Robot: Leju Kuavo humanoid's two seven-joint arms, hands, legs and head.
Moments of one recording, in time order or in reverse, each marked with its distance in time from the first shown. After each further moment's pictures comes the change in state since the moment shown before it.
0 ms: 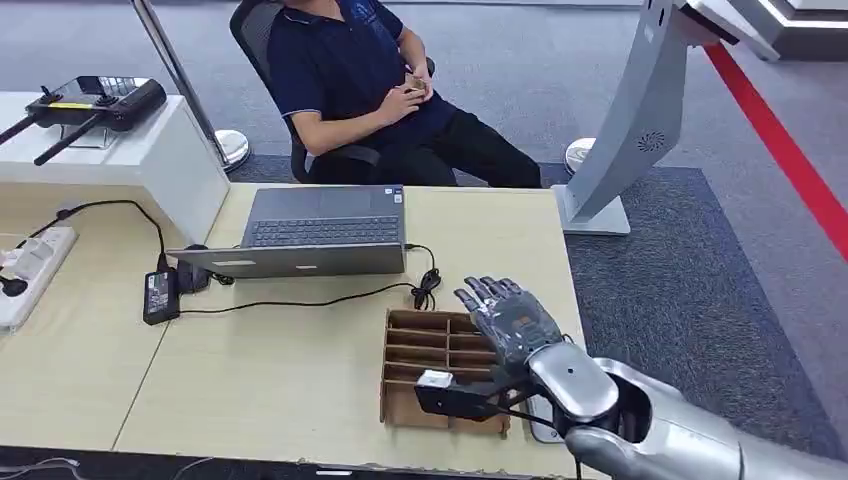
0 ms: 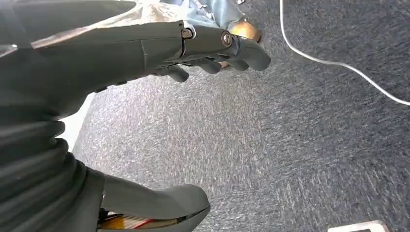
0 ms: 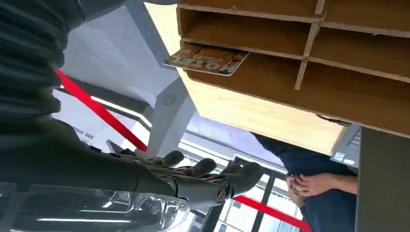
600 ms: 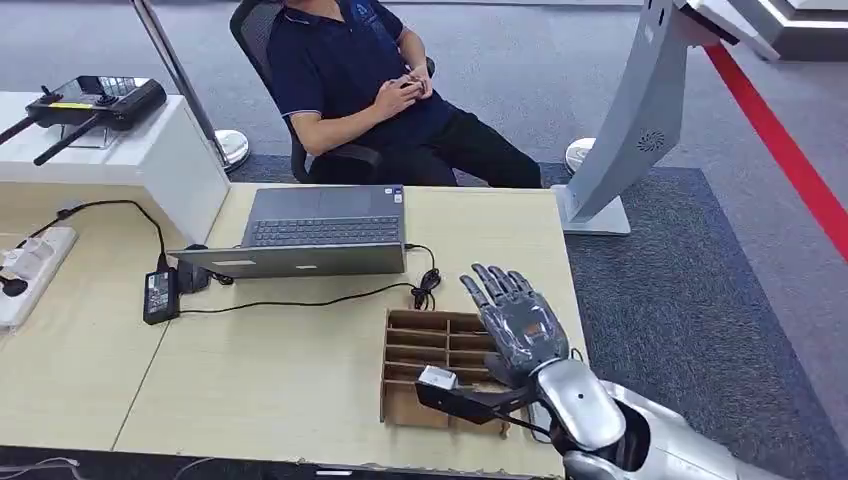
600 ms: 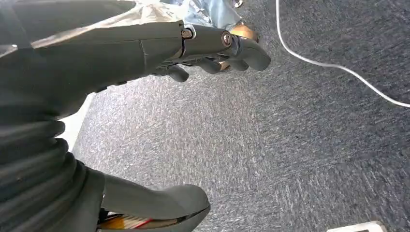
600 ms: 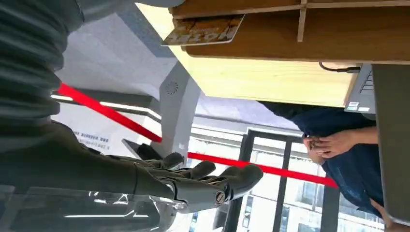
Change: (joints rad) left arm -0.004 0.000 0.000 0.000 -0.016 -0.001 0.003; right arm 0.120 0.003 -0.058 0.002 0.202 -0.201 -0.022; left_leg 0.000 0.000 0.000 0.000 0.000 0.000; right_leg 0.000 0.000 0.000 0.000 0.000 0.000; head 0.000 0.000
